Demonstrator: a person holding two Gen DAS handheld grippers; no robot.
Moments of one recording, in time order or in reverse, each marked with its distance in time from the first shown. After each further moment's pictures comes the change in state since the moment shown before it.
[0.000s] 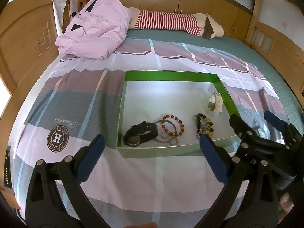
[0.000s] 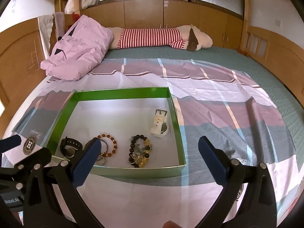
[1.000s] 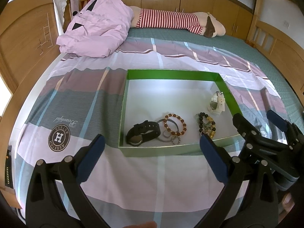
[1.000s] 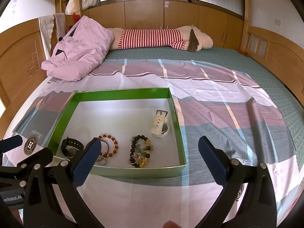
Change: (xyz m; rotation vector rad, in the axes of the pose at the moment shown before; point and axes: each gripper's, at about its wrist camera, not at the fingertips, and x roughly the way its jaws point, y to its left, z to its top) left arm 0.001 0.005 0.000 -0.002 0.007 0.008; right arm -0.002 0.001 0.001 0.001 -0.001 -0.002
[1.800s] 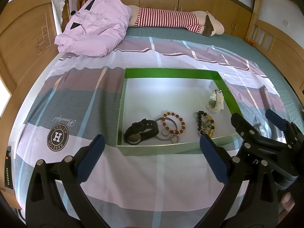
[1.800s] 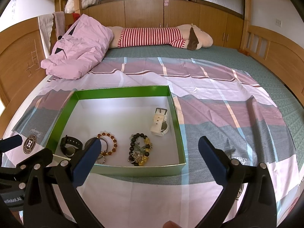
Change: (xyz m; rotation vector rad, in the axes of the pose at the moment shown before) left arm 0.003 -0.004 -0.004 0.008 0.008 -0.004; right arm 0.002 -0.001 -0.001 -0.005 0.008 0.006
